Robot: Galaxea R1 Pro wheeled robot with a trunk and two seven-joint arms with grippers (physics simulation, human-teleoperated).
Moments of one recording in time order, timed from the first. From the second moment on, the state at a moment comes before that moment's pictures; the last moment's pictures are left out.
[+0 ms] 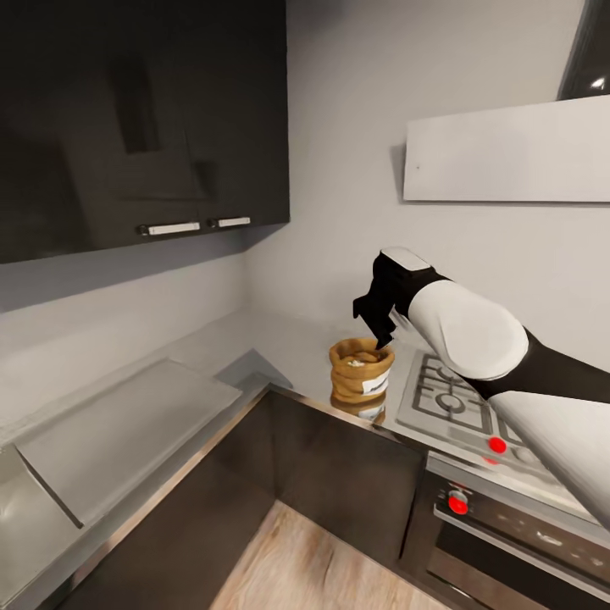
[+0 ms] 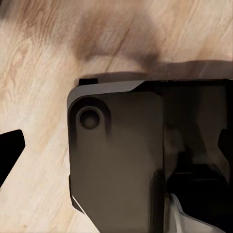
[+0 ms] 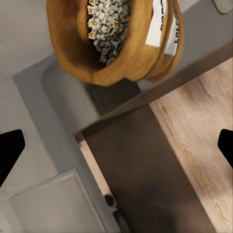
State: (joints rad) left arm -0.11 -0.04 -0.01 -0.06 -0.01 -0.07 -0.01; right arm -1.66 0.17 -0.67 -0.08 -0.71 0.29 -1.10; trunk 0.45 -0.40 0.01
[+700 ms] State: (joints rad) left arm -0.11 -0.04 0.00 -0.06 -0.01 -0.07 -0.01; right arm -1.64 0.17 -0.63 -0.09 -0.71 0.29 -1.08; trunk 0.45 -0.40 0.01
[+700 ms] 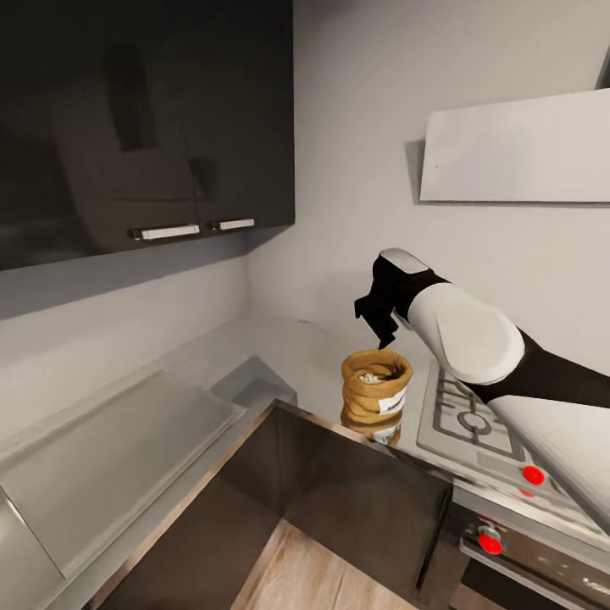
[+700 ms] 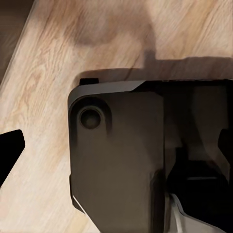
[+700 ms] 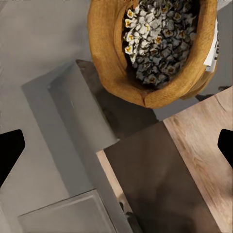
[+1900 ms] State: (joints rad) left arm -0.11 -0.04 0.00 -0.06 -0.01 -0.07 -0.01; right arm -1.64 0.17 -0.62 -0.09 -0.71 0.28 -1.08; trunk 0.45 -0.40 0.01
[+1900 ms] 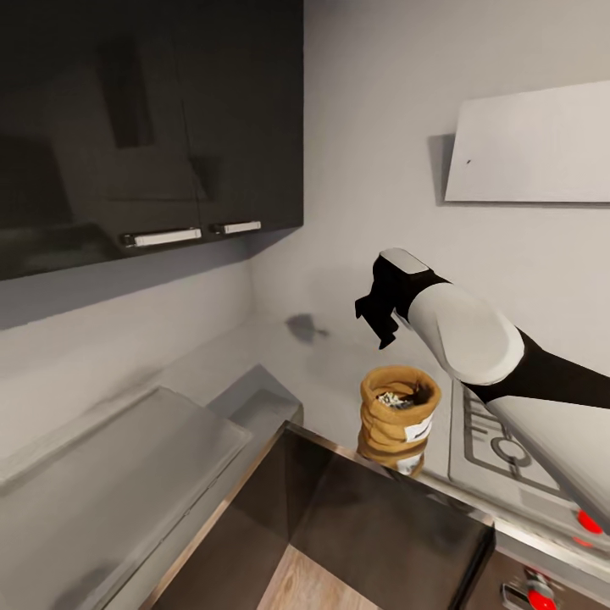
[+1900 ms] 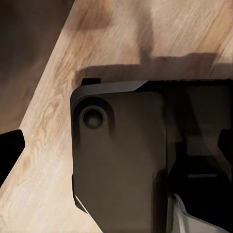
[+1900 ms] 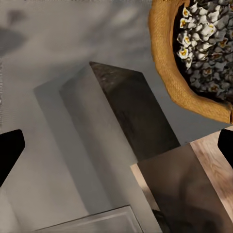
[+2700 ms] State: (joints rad) left arm -0.11 -0.04 -0.01 -0.06 -0.01 -0.07 -0.01; right arm -1.64 0.17 -0.62 -0.09 -0.71 0.29 -1.08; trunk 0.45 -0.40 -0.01
